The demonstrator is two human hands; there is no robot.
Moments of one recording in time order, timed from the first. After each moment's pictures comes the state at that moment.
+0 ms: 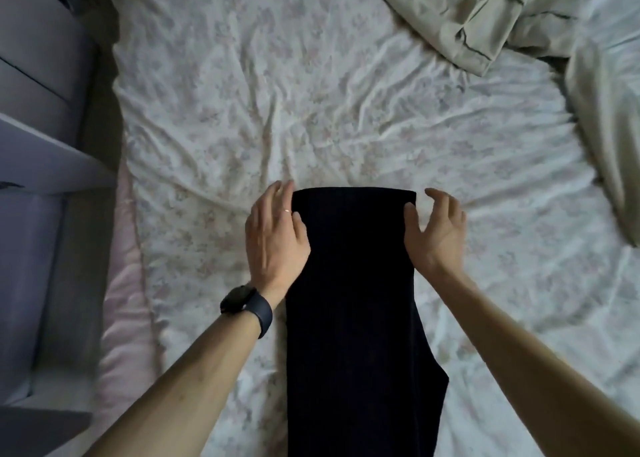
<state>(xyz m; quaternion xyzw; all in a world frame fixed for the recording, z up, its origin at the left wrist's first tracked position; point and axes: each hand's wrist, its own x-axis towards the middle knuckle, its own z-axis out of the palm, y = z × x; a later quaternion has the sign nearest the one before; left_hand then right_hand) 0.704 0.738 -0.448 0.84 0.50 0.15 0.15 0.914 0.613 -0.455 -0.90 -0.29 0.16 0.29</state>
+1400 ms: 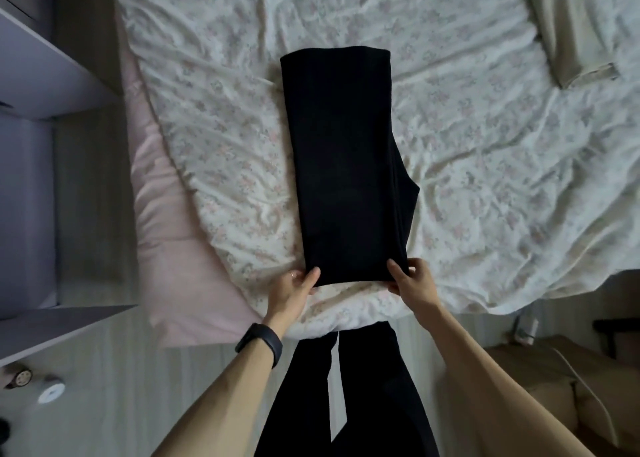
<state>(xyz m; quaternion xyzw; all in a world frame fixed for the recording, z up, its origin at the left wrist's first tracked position) 0.487 0.451 -0.441 0.49 0.62 -0.06 0.61 0.693 0.313 -0.437 -0.81 0.05 0.47 0.35</state>
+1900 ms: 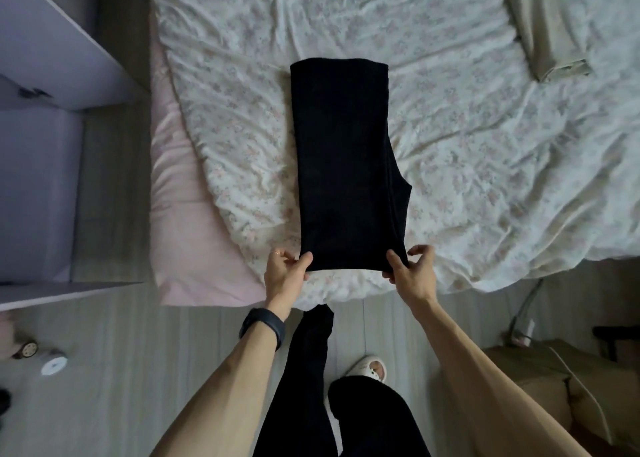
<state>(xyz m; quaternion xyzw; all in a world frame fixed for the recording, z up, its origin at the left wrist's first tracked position) 0.470 0.387 -0.413 0.46 0.68 0.07 0.57 0.658 0.248 -0.420 -0.83 -0.01 0.40 0.39</state>
